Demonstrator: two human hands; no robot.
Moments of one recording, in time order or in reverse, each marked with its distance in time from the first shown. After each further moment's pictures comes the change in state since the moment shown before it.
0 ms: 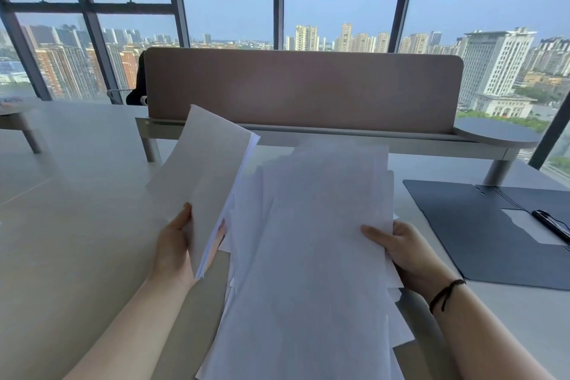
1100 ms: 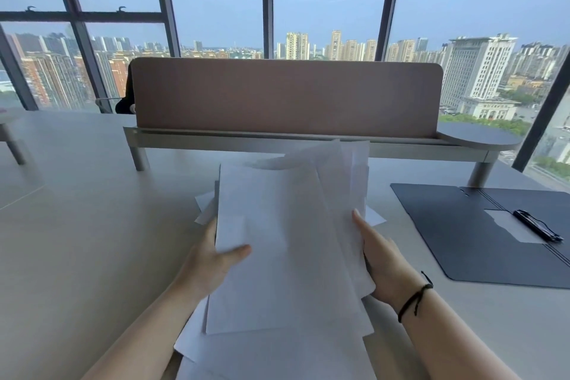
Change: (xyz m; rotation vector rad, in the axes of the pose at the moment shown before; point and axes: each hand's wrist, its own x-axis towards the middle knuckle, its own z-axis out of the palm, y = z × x) left_hand -0.020 -0.032 0.018 1.027 -0.275 0.283; right_hand -0.013 -0.007 0.032 0.258 0.023 0.142
